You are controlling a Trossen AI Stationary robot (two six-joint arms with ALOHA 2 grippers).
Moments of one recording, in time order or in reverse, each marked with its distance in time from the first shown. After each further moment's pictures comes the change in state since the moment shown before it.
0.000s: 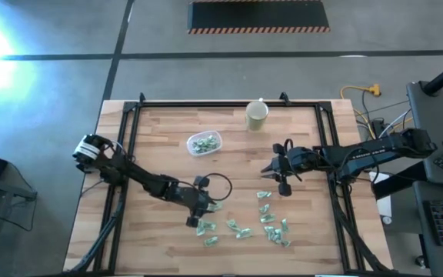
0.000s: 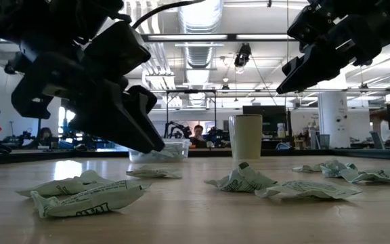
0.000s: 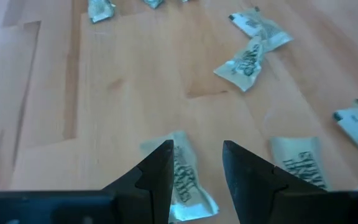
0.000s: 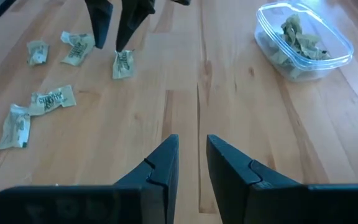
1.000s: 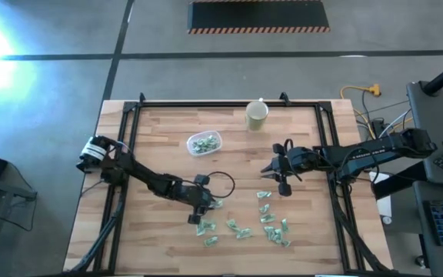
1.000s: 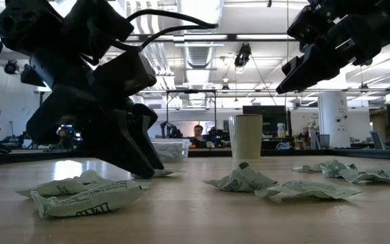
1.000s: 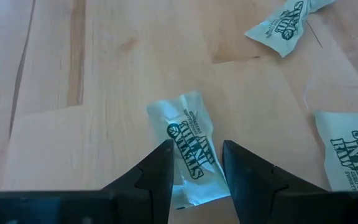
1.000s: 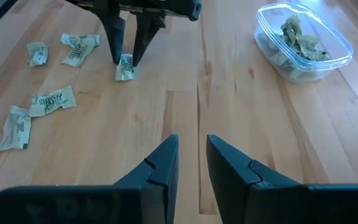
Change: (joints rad) left arm 0.043 0.070 0.010 -0.026 0.000 -0.014; right arm 0.000 0.000 0.000 0.003 0.000 0.002
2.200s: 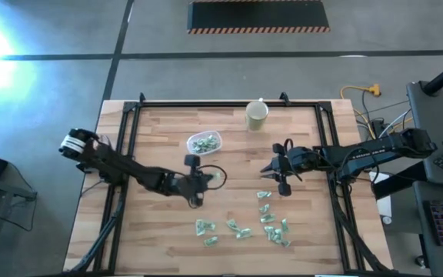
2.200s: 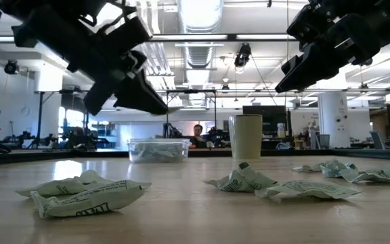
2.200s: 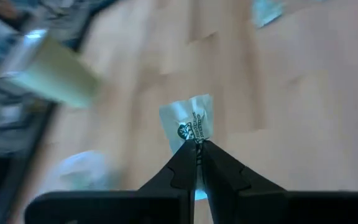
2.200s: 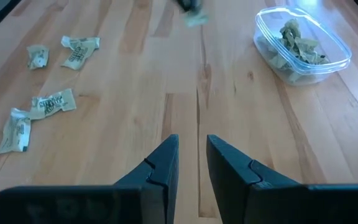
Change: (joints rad) left arm 0.003 -0.236 0.016 -0.180 -0.503 0.238; right arm 0.000 0.000 0.000 0.011 0.002 -0.002
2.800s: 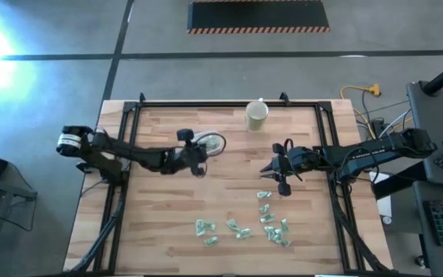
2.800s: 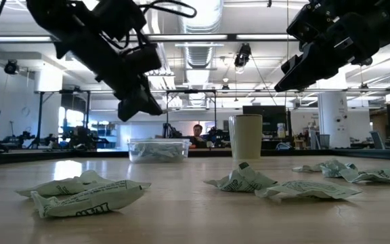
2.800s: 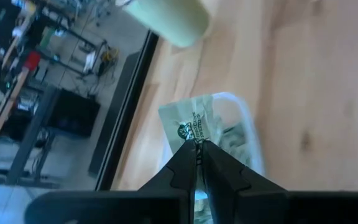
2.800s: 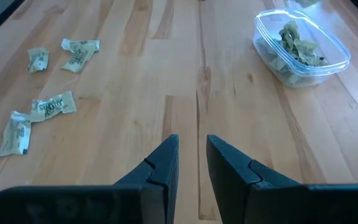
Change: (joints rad) left arm 0.274 -0.061 -0.003 -0.080 -0.119 0.127; right arm 0.000 0.000 -0.003 0.011 0.000 0.003
